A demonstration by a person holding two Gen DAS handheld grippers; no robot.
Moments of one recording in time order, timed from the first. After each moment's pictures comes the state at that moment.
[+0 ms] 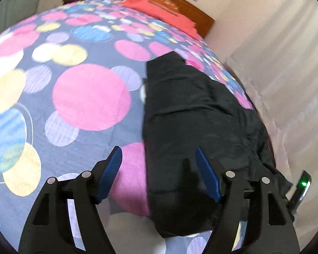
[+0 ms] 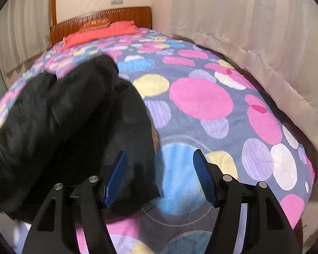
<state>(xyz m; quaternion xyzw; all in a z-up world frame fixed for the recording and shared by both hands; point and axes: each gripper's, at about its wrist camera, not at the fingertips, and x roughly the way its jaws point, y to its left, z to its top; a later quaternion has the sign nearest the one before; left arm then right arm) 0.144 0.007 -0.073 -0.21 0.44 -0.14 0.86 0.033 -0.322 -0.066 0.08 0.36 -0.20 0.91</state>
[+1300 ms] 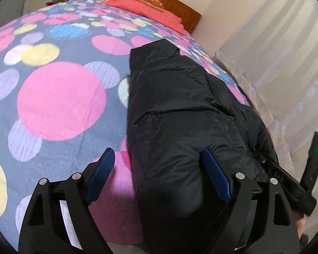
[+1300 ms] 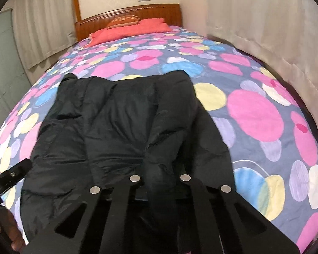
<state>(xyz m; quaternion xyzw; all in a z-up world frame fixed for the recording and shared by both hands) 0.172 -0.038 -0.101 -0.17 0.42 -0.19 0.87 0.102 -0.268 -0.066 0.08 0.39 -0.12 0.91</state>
